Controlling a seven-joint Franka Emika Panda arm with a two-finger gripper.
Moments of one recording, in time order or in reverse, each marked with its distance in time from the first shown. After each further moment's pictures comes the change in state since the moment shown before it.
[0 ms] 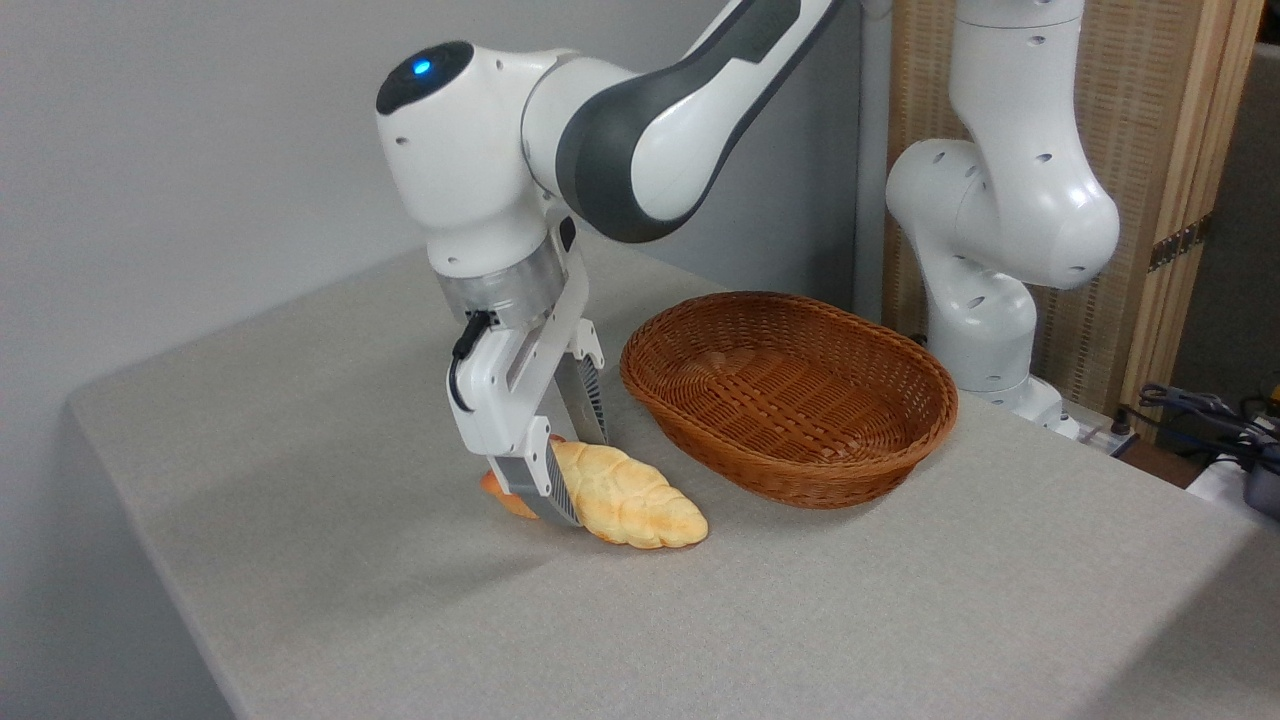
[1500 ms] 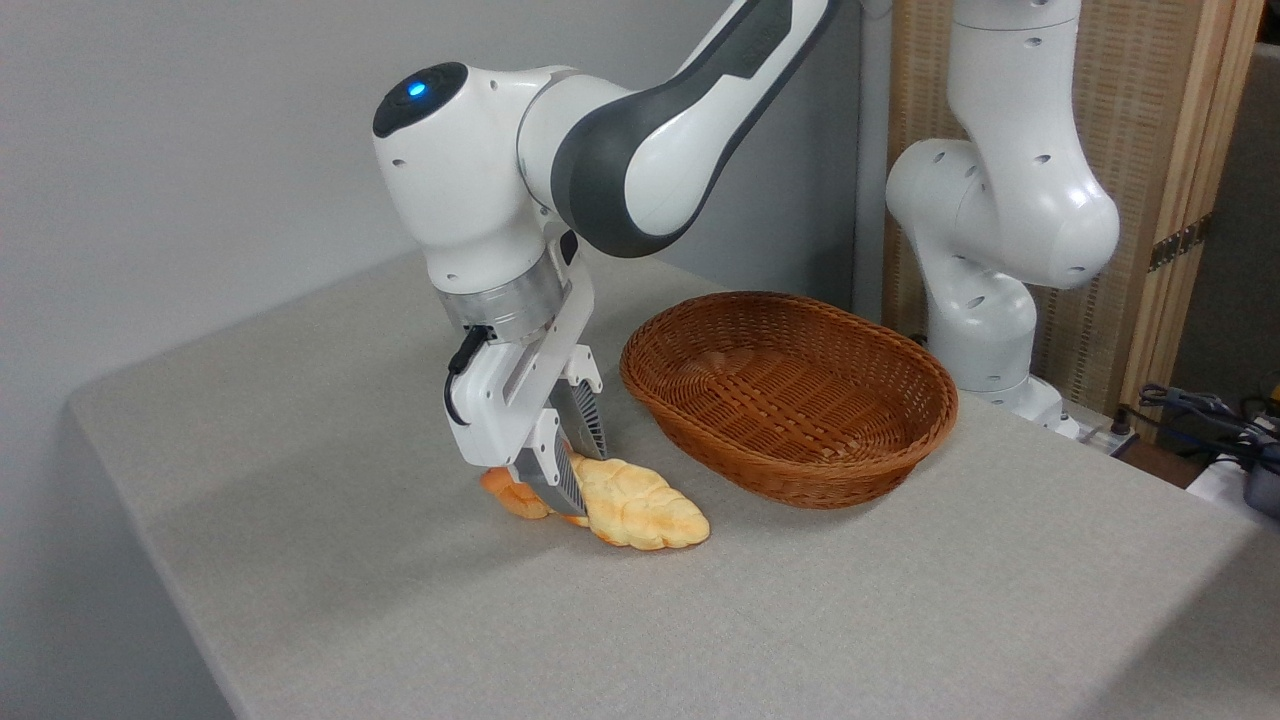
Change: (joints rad) arm -0.002 0.012 -0.001 0.000 0.001 -0.006 0.036
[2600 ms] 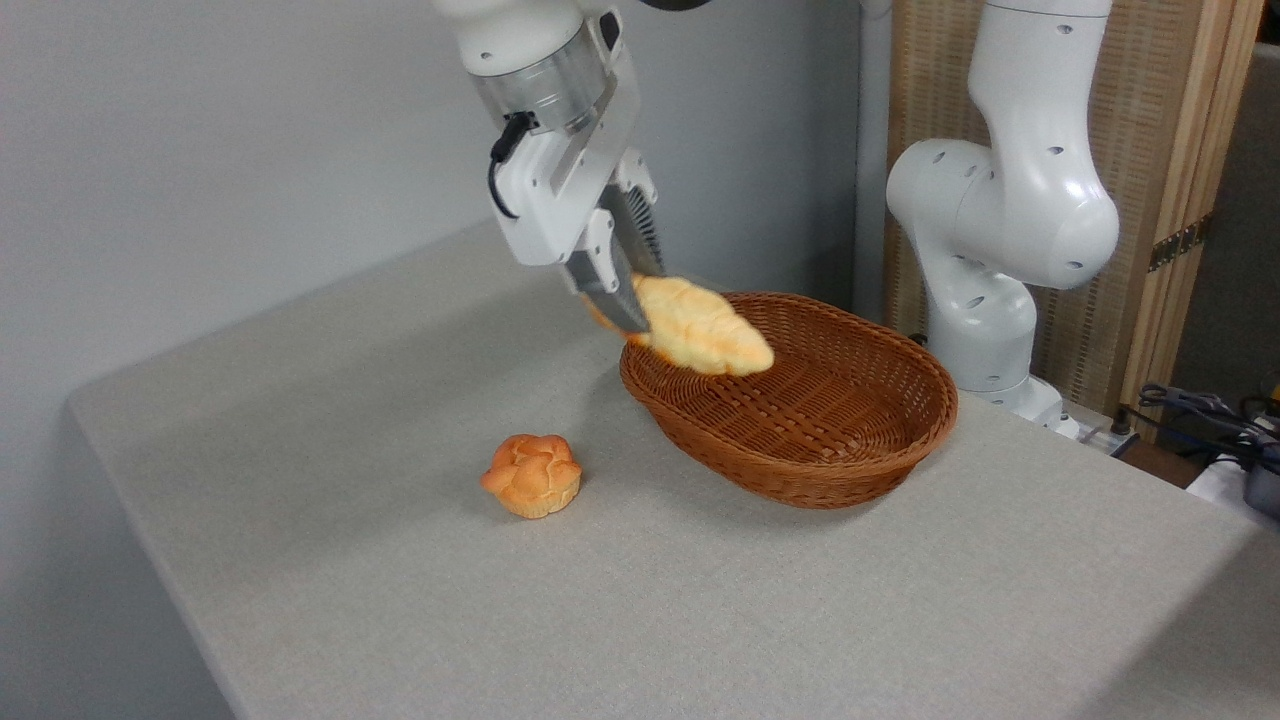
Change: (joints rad) arm -0.009 -0.219 -0.024 0.127 -0.028 -0.500 -0.002
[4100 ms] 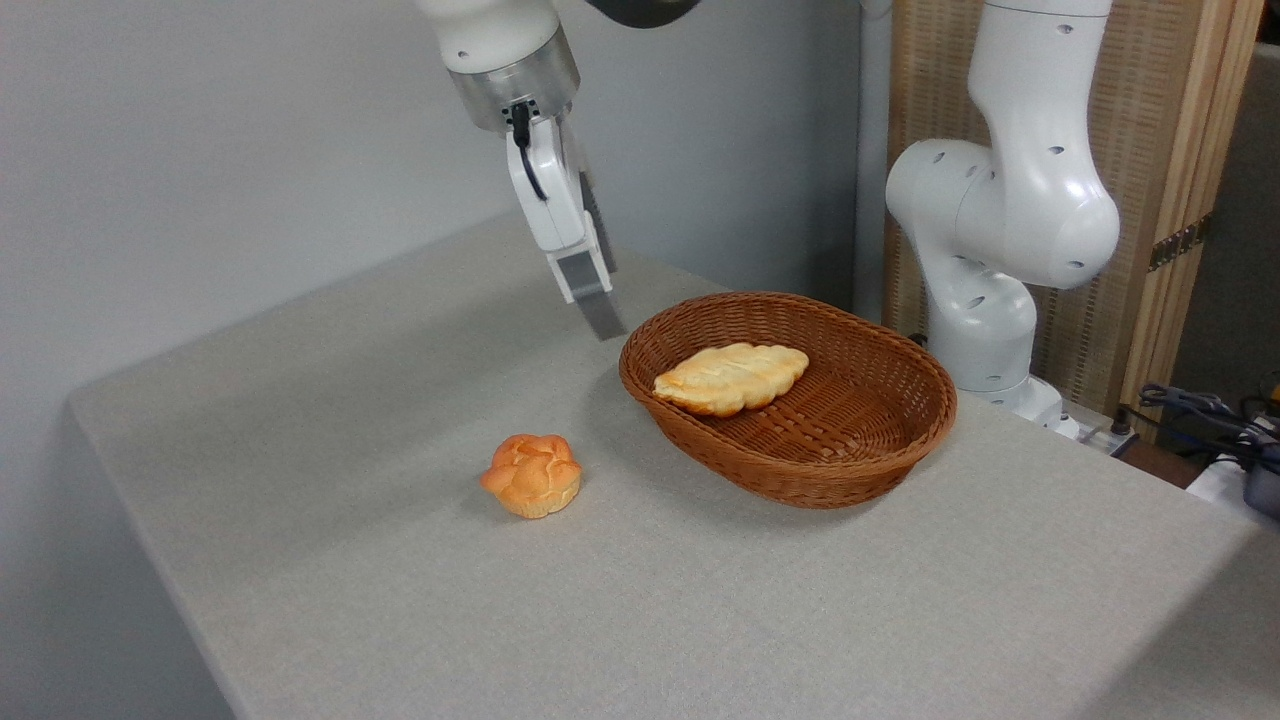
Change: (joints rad) arm 0.014 0.005 -0.052 -0.021 -0.067 0.126 -0.494
